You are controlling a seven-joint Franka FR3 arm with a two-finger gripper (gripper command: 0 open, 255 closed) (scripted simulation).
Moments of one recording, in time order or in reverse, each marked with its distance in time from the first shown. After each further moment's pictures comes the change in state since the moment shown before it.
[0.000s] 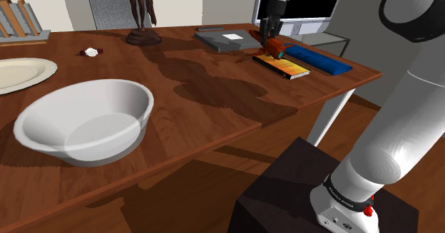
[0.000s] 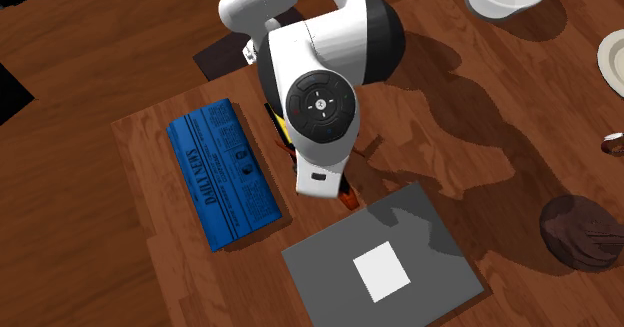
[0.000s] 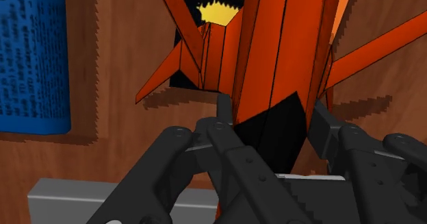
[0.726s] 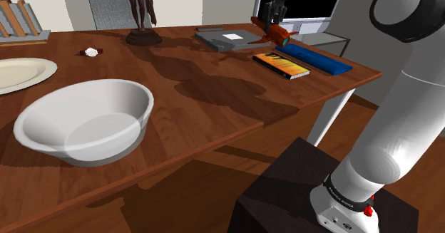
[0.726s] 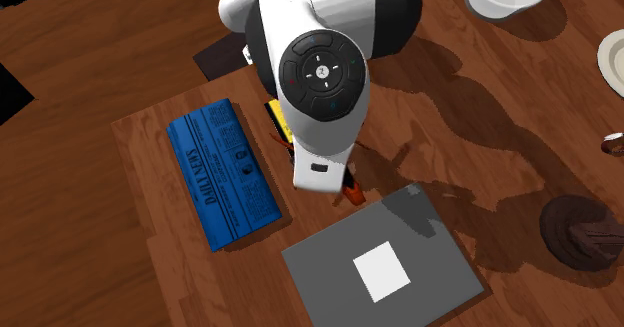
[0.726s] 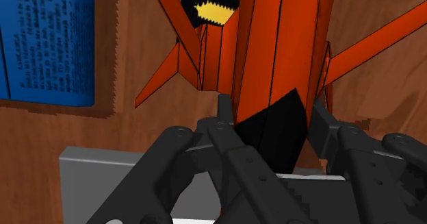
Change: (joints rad) arm -0.009 0.045 -0.005 0.202 0.012 -0.159 0.006
